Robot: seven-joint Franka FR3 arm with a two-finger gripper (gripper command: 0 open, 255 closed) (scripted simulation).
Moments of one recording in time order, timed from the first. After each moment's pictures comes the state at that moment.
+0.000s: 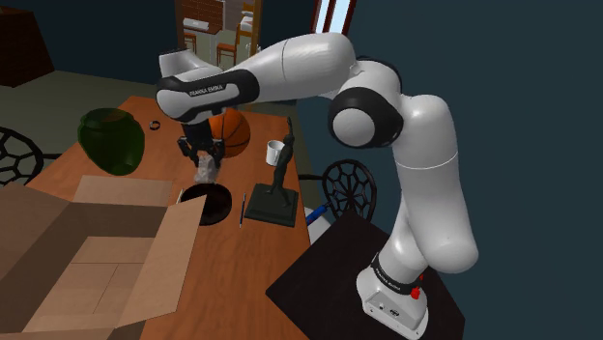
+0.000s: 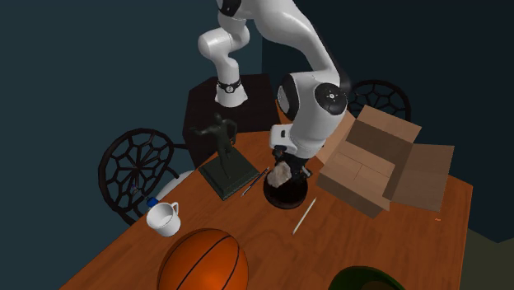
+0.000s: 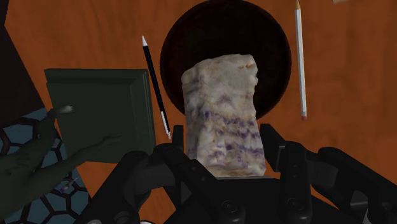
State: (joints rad) arm 0.57 0.59 -0.35 -1.47 0.09 1.85 1.23
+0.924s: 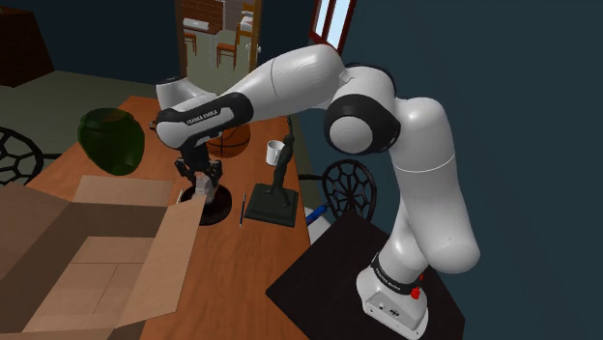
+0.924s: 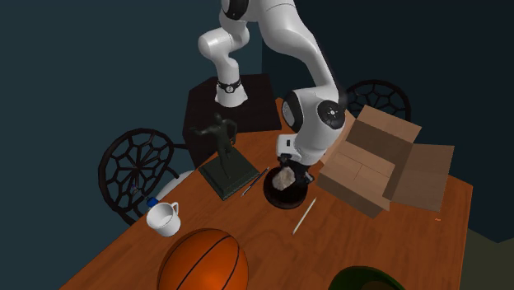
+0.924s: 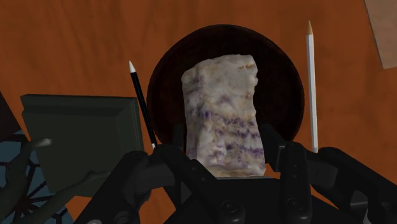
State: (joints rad) arm 0.61 0.63 -0.33 -1.58 0.11 1.98 1.27
